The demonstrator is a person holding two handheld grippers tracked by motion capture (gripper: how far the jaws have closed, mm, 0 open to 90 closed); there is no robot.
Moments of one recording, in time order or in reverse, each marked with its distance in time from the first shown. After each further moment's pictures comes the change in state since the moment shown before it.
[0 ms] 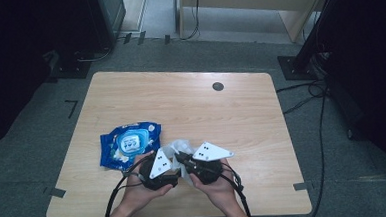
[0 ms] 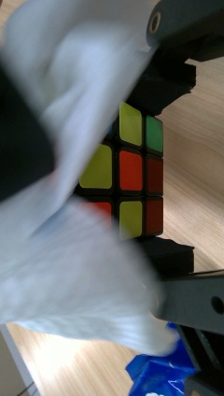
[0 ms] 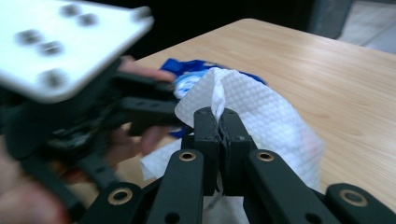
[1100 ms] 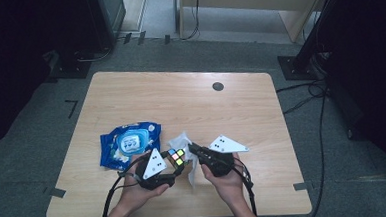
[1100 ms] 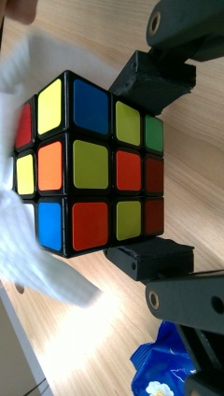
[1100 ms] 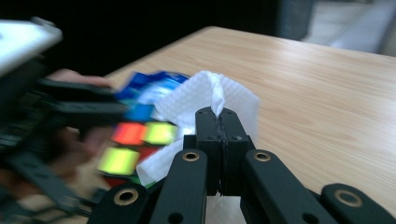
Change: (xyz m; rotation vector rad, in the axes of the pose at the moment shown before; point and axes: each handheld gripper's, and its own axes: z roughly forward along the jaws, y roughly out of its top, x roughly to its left) left arm 0.009 -0.005 -0.008 -0.066 -0.014 -0.036; right arm -0.030 -0.004 -0.015 -0.037 -0.099 0.079
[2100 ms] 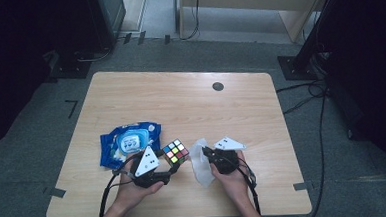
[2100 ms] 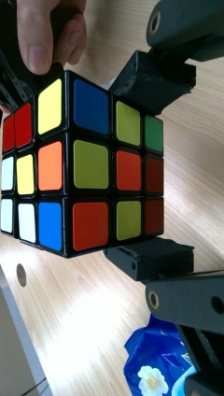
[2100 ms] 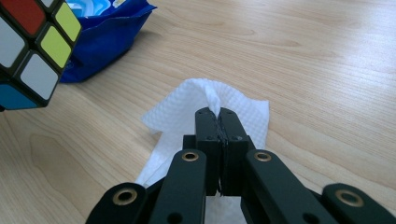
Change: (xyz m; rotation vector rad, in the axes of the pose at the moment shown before) left arm 0.011 -0.004 -0.006 -0.016 -0.001 -0.022; right arm -0.044 -0.051 0.025 0.195 -0.149 0.046
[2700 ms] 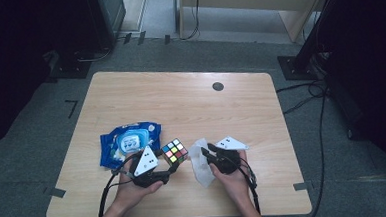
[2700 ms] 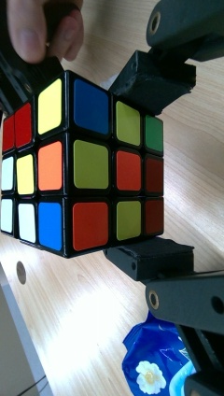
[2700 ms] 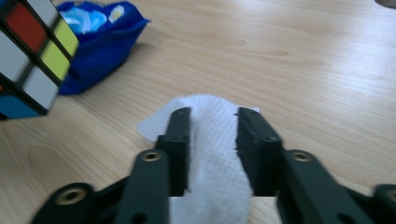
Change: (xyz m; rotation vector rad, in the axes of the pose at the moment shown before) left arm 0.002 -0.001 -0.001 0.000 0.005 -0.004; right arm -0.002 0.003 -0.006 -0.041 -0.013 0.026
